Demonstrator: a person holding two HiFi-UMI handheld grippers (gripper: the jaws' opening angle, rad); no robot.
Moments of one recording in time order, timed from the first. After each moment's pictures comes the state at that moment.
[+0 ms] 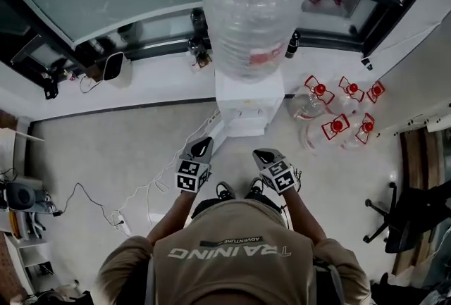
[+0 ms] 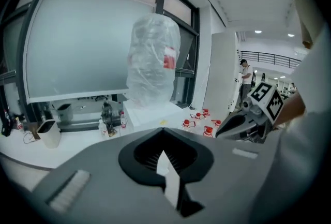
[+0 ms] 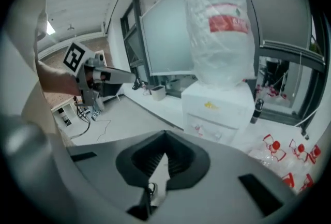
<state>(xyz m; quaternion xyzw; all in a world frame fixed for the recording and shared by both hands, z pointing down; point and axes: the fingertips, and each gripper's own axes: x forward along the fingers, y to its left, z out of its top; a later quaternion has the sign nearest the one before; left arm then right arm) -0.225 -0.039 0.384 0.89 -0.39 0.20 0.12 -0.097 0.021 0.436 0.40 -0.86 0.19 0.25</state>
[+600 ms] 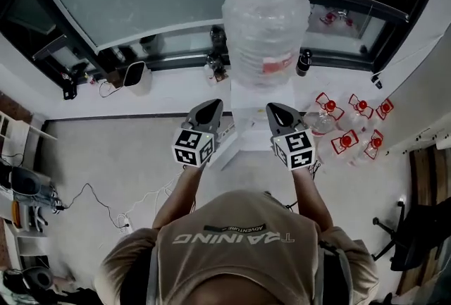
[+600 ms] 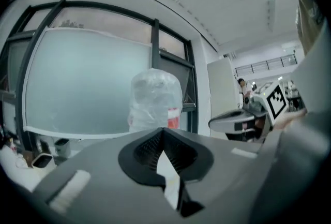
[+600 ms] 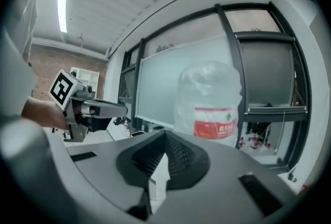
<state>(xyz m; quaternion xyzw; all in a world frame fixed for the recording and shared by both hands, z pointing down) -0.210 -0.092 0.194 0.91 -0.41 0.04 0.02 -0.081 -0.066 0.200 0.51 -0.86 0.00 0.09</state>
